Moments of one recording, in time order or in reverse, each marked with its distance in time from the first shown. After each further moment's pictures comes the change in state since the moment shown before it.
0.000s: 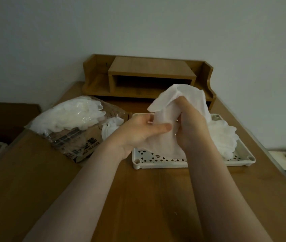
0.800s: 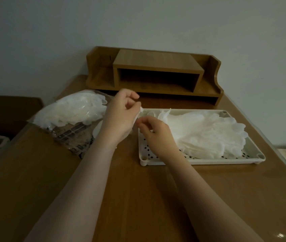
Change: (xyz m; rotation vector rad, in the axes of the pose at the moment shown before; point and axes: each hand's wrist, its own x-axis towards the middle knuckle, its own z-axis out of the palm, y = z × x) left_hand 0.013 -0.013 -0.036 0.335 0.549 0.282; right_hand 0.013 0.076 0.027 -0.886 -0.308 -0.472
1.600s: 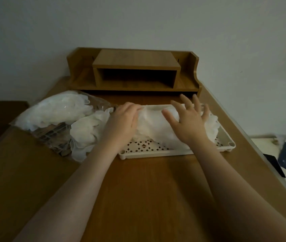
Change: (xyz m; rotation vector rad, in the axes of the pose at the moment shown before) left_hand -0.015 -0.002 0.052 0.550 -0.164 0.337; right_hand -0.015 0.049 -0.112 -0.722 0.220 0.105
